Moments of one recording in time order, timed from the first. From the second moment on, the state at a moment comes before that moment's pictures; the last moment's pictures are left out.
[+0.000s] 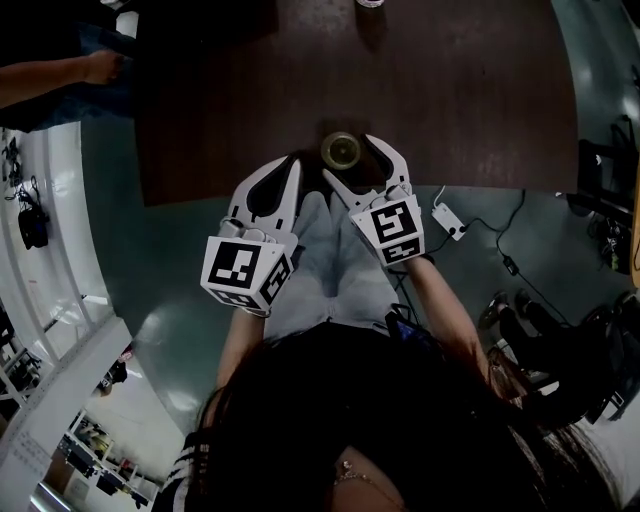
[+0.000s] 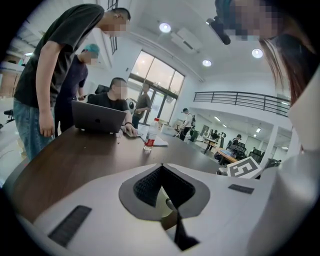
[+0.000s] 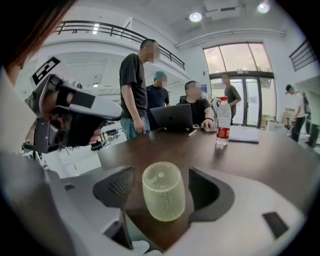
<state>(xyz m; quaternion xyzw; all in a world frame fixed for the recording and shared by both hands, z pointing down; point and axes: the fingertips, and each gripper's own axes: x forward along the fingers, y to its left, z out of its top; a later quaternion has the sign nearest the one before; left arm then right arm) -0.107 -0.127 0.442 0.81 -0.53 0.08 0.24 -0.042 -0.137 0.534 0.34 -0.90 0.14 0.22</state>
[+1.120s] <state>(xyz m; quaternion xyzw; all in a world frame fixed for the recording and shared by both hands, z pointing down) -0.109 -0.118 0.458 0.80 -0.54 0.10 0.26 -0.037 -0.140 0.569 0.33 -0.90 0.15 0.26</state>
